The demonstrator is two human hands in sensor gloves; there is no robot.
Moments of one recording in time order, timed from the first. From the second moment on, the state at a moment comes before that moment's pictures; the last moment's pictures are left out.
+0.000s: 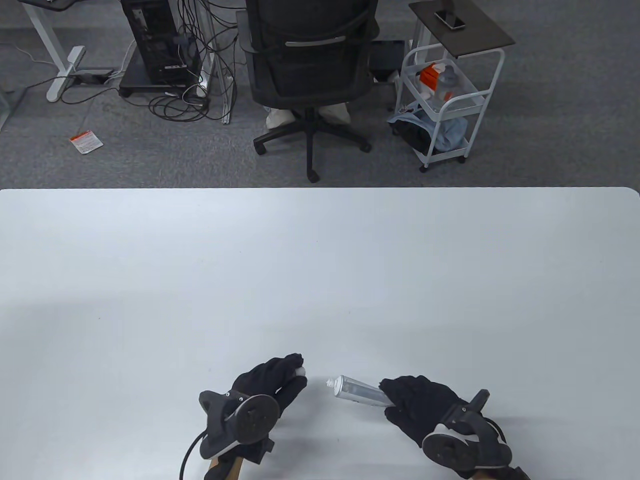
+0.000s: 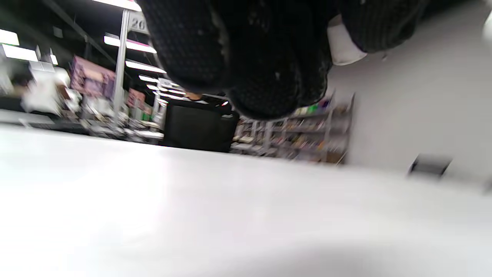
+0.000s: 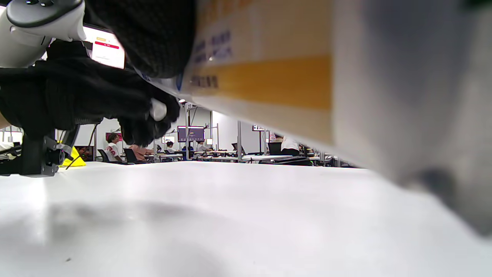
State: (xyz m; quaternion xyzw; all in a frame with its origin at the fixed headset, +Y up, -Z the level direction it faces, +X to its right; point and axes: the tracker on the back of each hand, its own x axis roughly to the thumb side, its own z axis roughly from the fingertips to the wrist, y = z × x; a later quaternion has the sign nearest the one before) left_hand -0.142 -0.713 -0.201 0.10 -0.15 0.02 0.98; right_hand 0.153 -0.707 -0.169 0.34 -0.16 0.92 0.09
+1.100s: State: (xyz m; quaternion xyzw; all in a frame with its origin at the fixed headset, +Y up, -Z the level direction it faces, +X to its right) left_hand -0.149 -0.718 -0.203 0.13 -0.10 -0.12 0.98; right_hand 0.169 -0.723 -0.200 0.24 -0.06 0.97 0.06
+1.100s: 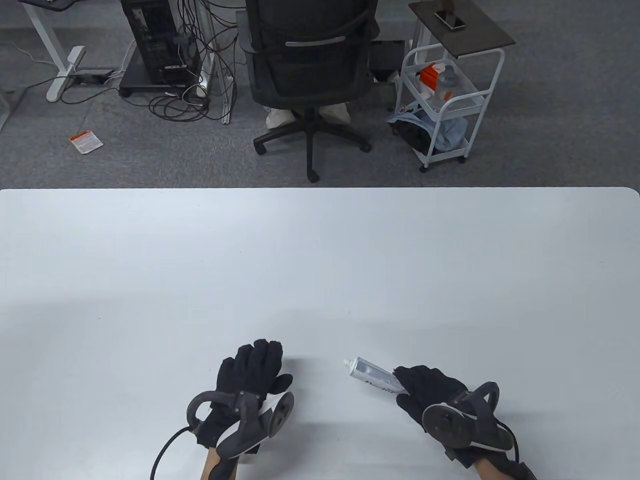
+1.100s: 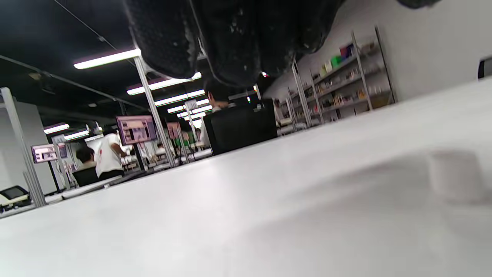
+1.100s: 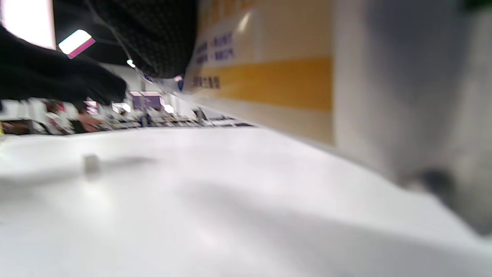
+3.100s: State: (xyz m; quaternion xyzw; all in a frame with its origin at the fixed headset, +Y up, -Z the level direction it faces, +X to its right) left_hand -0.136 -0.732 -0.205 0.07 -0.14 -0.13 0.98; right_hand 0.191 -0.731 -0.213 0.14 -0.07 0.99 0.01
